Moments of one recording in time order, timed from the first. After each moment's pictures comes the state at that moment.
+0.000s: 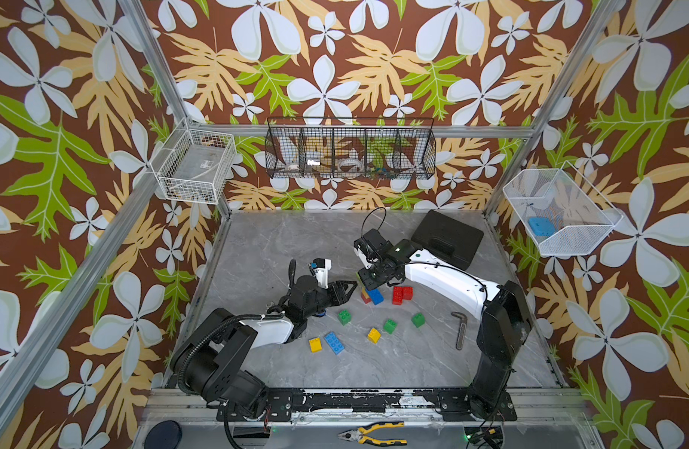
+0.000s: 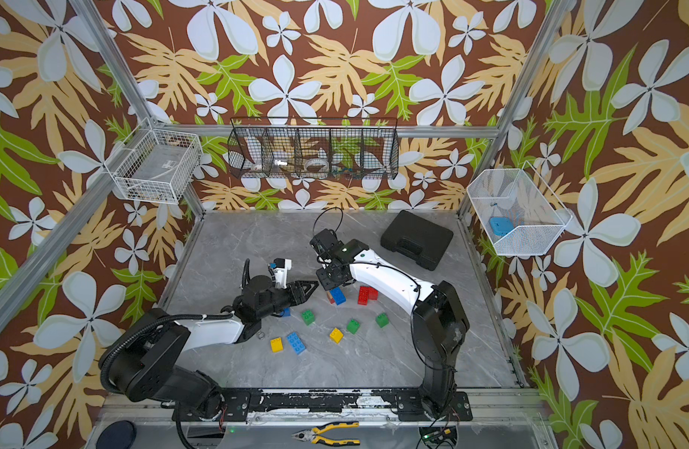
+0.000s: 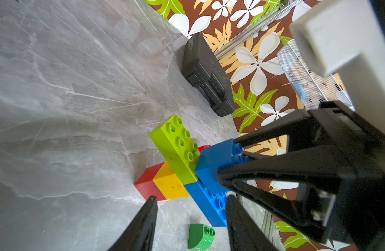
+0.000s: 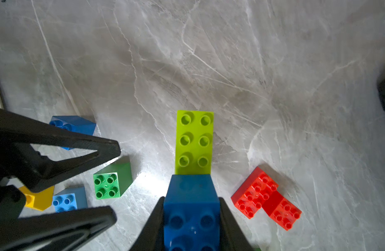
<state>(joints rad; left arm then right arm) -0.55 1.50 0.48 0.73 0.31 -0.85 0.74 1.84 1.59 -0.92 0.10 0.18</state>
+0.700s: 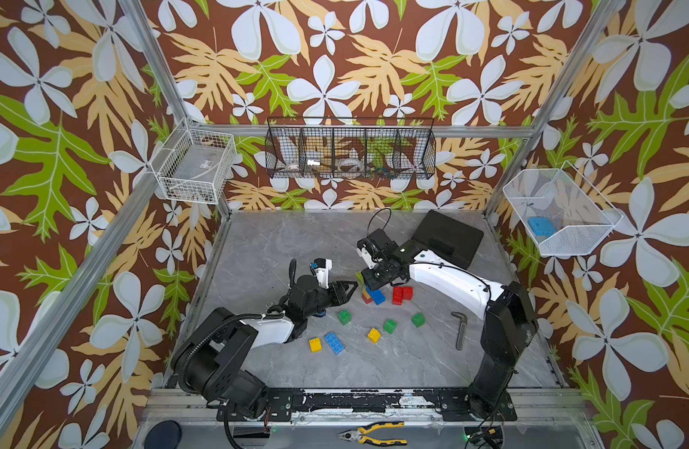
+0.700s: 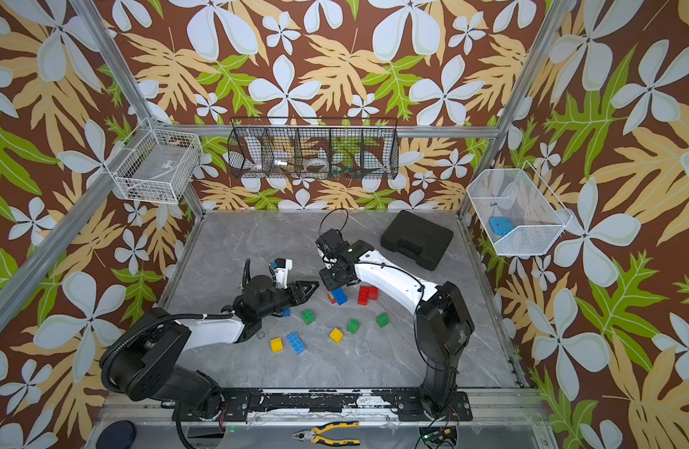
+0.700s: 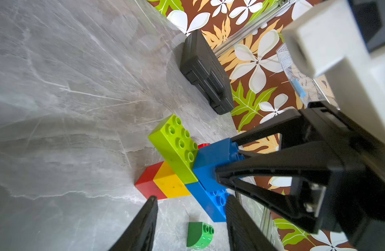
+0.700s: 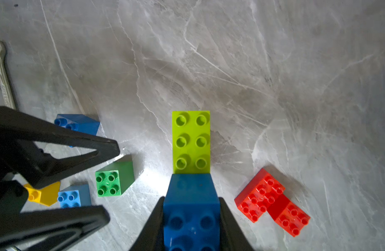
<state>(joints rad) -0.56 1.51 0.48 0.73 0.32 -0.85 0.71 1.81 1.53 -0.88 0.04 0.16</state>
